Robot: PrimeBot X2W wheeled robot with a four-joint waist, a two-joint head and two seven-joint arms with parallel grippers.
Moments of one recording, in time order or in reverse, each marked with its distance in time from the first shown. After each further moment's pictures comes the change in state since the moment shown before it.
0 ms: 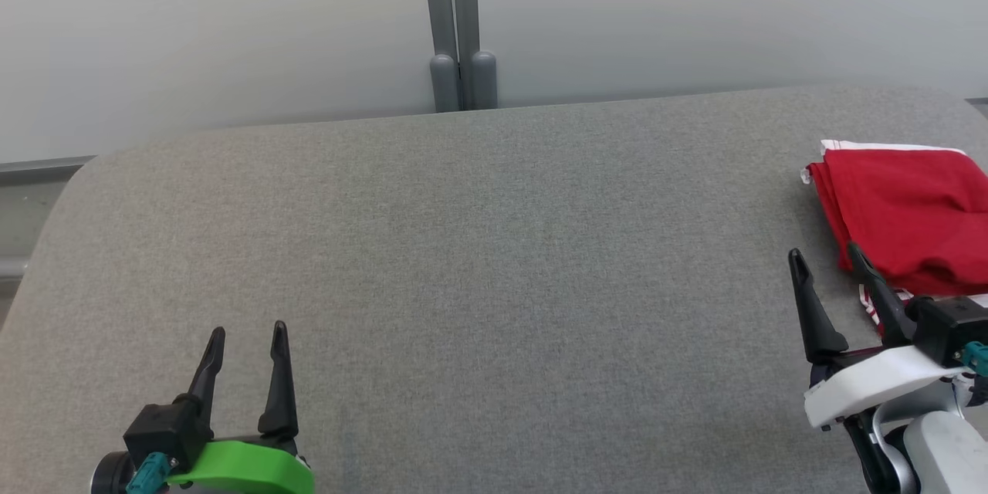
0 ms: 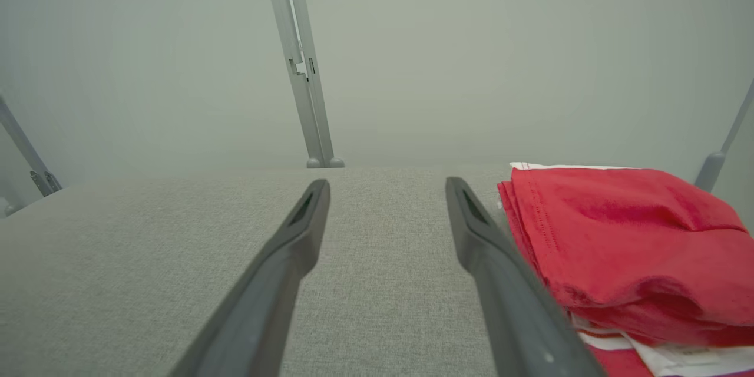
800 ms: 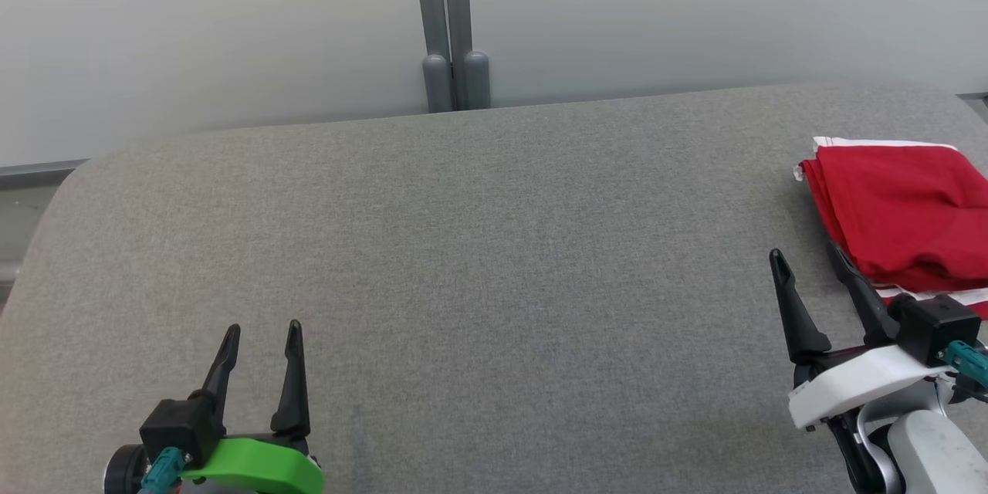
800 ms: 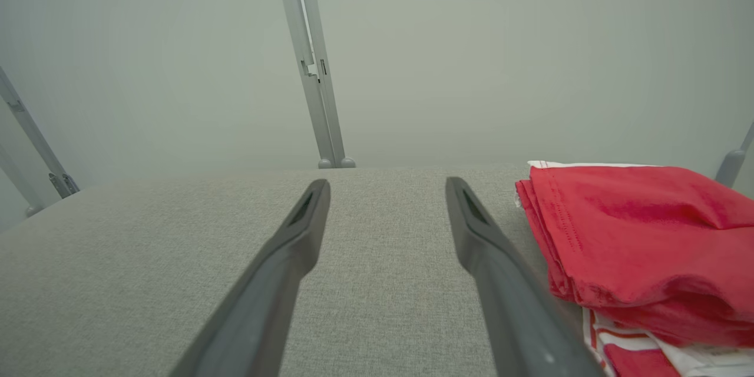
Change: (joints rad) left arm -0.013 -0.023 0.010 0.021 0.040 -0.038 0.000; right arm -0.007 0.014 0.034 -0.007 0.008 0.000 0.000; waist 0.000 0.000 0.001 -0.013
